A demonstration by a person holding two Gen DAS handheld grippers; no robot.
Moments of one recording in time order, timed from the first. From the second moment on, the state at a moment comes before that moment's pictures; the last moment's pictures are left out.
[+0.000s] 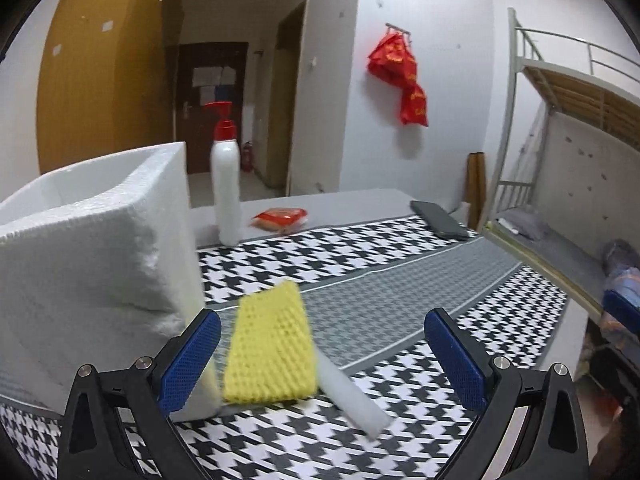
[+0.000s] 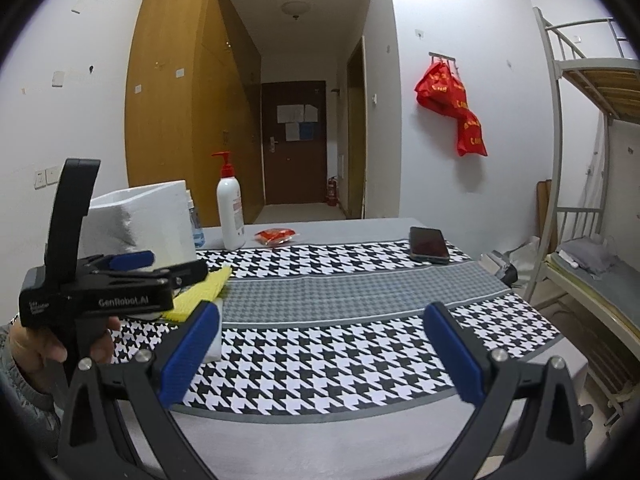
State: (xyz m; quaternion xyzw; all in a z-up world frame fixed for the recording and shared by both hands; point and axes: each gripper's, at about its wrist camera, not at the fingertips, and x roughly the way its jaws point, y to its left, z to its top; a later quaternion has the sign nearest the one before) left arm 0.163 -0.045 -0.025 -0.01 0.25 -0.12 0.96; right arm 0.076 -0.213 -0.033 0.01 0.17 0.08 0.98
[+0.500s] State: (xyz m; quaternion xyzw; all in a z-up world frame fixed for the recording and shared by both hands) left arm 0.162 0.001 -0.022 -0.04 0.25 -0.05 0.96; right arm 0.096 -0.203 -0.037 0.01 0.19 0.10 0.98
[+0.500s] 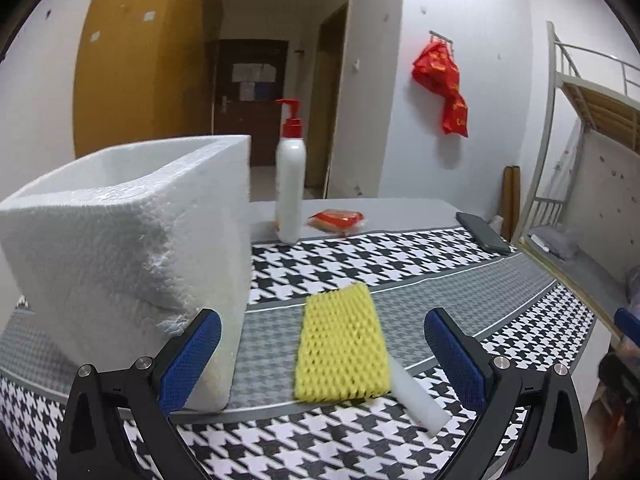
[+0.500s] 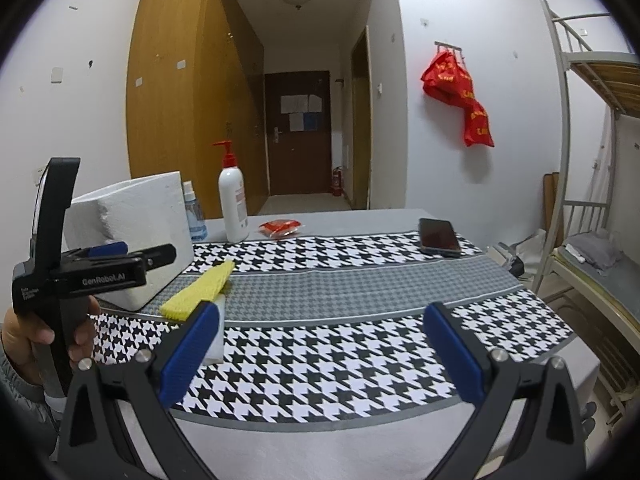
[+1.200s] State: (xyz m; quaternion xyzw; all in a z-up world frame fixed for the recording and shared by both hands) left arm 0.148 -0.001 -0.042 -0.03 0.30 -0.08 0.95; right arm 0.135 -0.168 -0.060 -0.01 0.25 0.15 0.95
